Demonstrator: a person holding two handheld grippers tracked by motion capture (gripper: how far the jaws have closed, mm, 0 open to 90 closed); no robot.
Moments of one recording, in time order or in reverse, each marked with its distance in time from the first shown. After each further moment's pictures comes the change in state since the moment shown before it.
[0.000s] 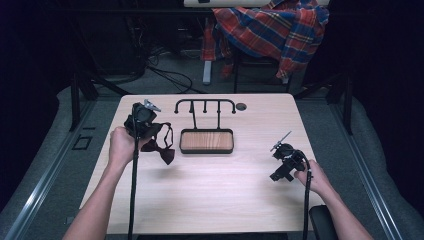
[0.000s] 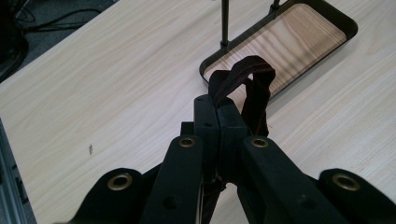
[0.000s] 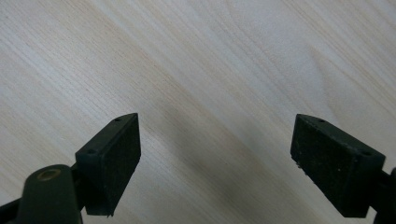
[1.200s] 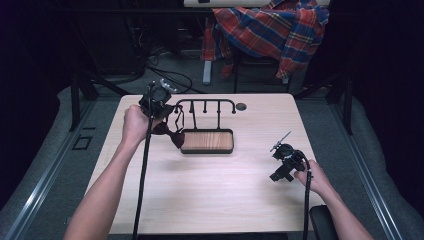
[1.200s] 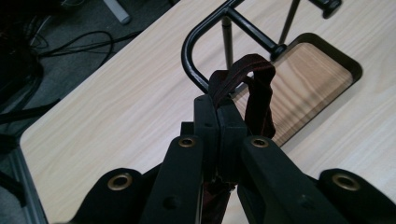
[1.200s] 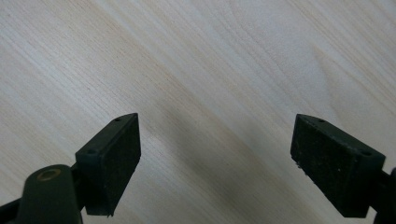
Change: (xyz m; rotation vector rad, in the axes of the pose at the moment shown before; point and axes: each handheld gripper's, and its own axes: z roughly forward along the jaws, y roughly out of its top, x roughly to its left) left arm 0.002 0.062 0.012 -0.001 0.030 0.072; right arm -0.002 0.001 -0.001 0.032 -0.001 -0.032
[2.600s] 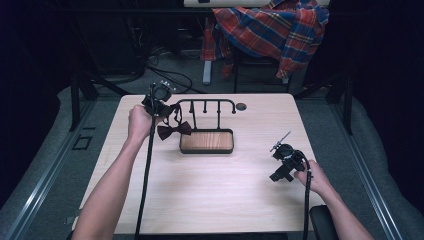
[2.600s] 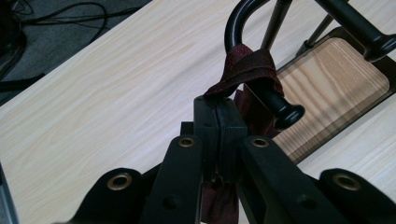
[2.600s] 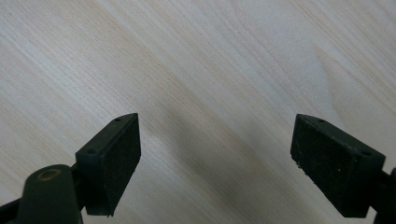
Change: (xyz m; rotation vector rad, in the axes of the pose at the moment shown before) left arm 0.021 -0.005 0.043 0.055 -0.027 -0.104; right arm 0.000 0.001 -0.001 0.020 0.004 -0.012
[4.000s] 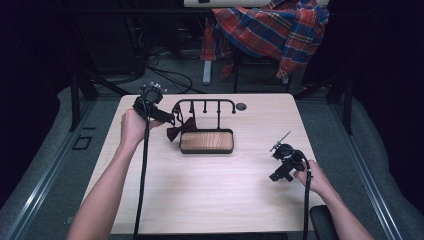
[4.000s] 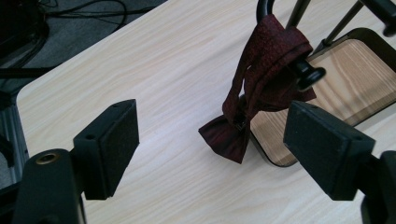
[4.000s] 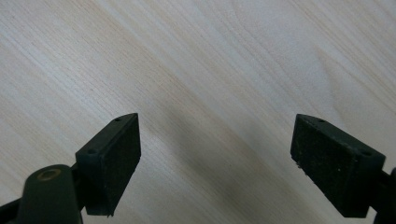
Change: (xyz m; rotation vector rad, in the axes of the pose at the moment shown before) left arm 0.004 -0.019 -0.021 -0.027 0.061 -0.060; right arm 0.001 0.000 0.001 -0.020 0.007 0.019
